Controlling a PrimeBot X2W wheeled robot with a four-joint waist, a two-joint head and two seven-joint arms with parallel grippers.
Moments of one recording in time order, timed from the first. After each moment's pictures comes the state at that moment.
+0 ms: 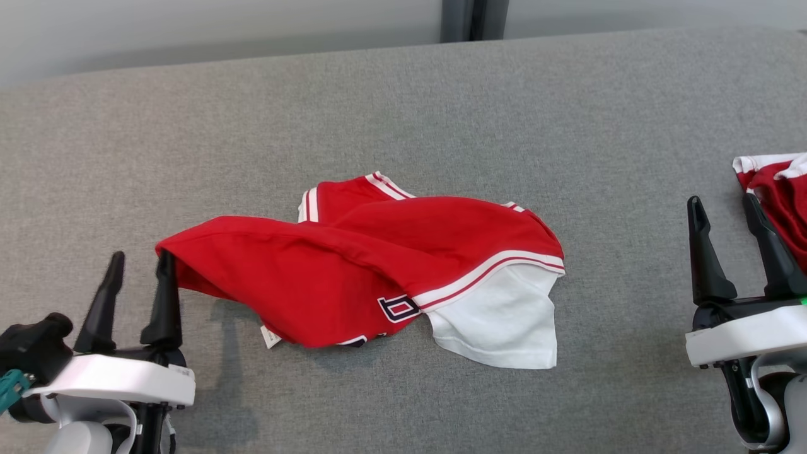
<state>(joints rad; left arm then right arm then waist) -0.08 0.33 -0.16 0.02 -0.69 0.12 -0.17 -0.17 -0.11 -0.06 0.01 0.26 0.13 -0.07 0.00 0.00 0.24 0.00</state>
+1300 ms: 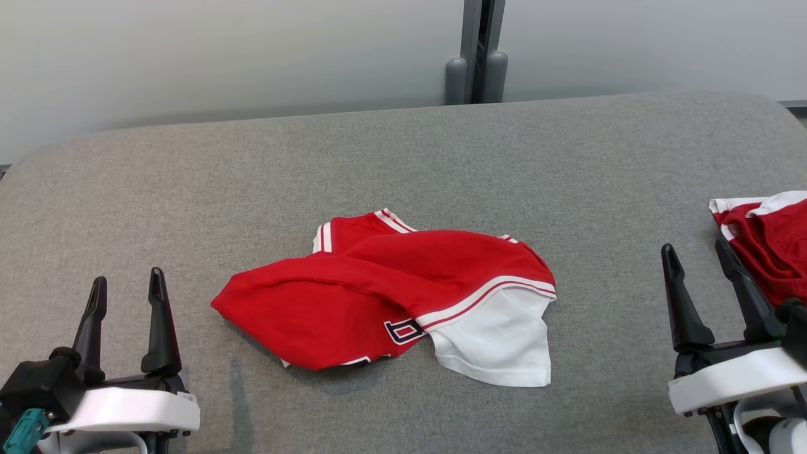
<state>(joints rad) 0.01 0.33 -0.17 -0.06 -0.54 0.27 -0.23 -0.05 -0.09 -0.04 -0.07 0.23 0.13 -0.03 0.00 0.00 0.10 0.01</state>
